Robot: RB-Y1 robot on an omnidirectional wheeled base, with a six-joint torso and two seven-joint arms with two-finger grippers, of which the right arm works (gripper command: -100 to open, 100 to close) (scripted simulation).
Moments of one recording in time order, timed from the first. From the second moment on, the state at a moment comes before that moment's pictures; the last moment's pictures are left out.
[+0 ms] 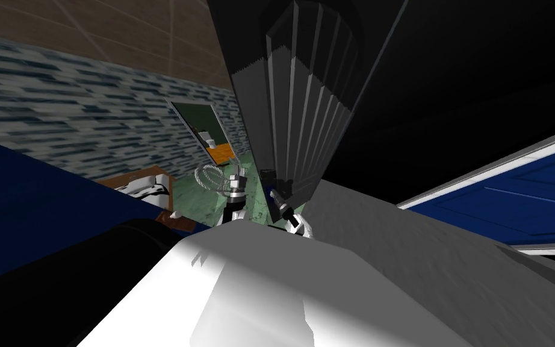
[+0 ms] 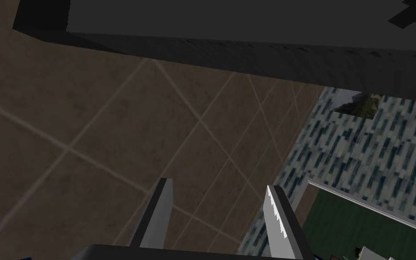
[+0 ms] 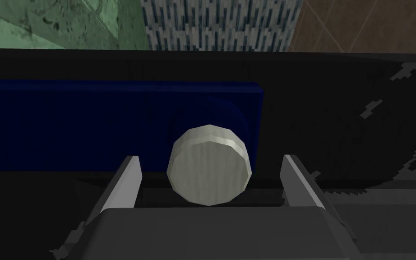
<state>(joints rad) -0.11 -0.04 0.73 -1.21 0.20 -0.32 -0.27</state>
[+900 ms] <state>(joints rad) -0.09 -0.05 0.72 -1.21 0.21 -0.33 -0.28</state>
